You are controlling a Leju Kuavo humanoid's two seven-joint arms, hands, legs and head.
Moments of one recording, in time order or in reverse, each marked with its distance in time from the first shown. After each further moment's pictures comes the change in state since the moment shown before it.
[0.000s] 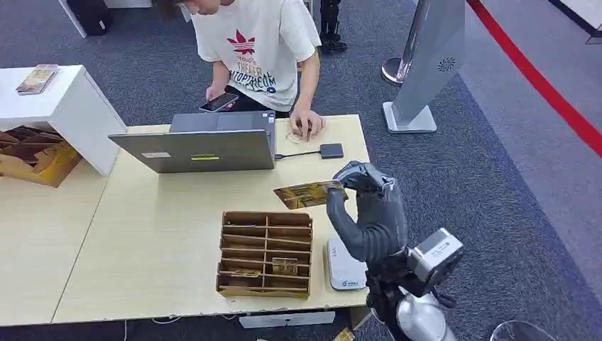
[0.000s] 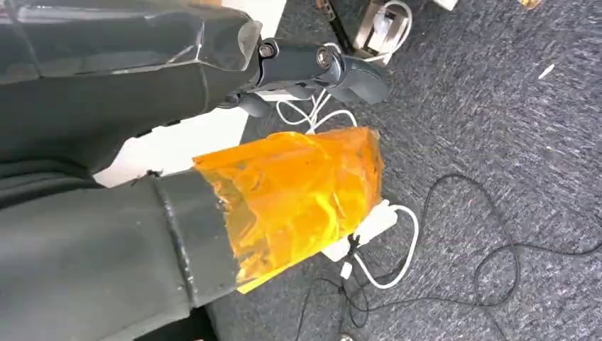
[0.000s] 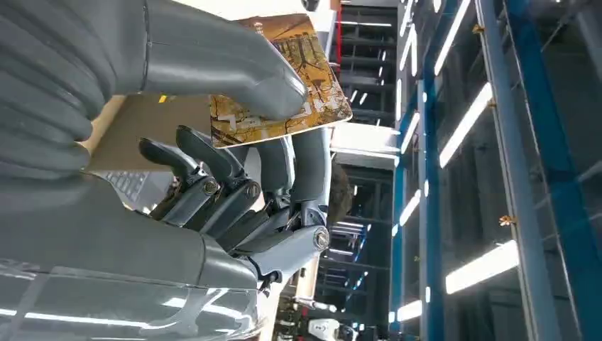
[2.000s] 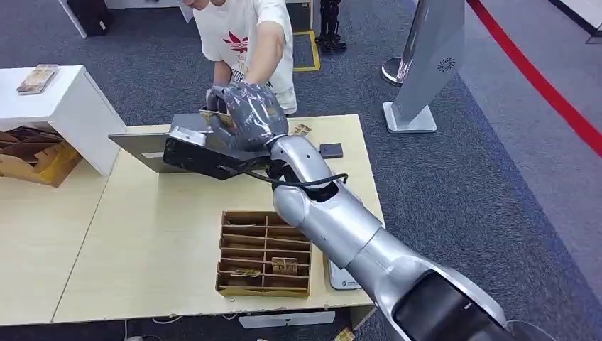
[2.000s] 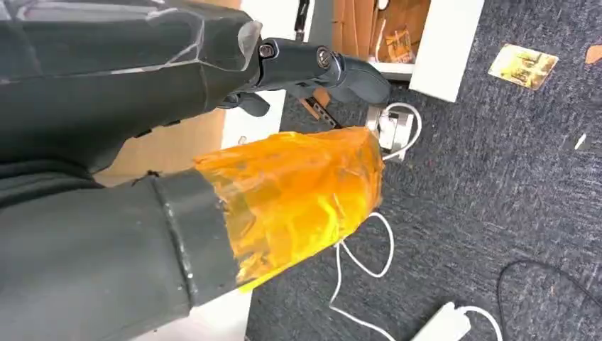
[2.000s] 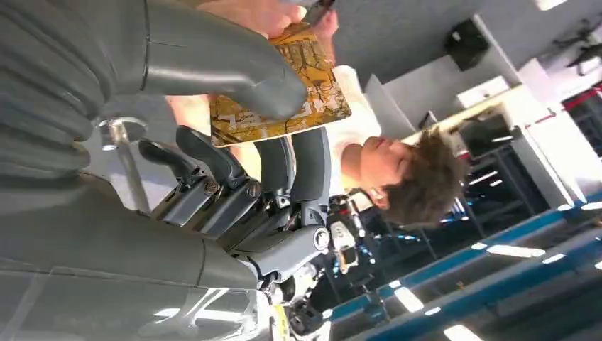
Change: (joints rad) left arm -0.290 -0.075 -0.278 0.000 -0.042 -0.097 -0.225; right arm -0.756 0.332 0.194 0.965 0.783 -0.058 0.370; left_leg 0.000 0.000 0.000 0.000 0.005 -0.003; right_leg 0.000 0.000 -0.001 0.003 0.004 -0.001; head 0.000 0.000
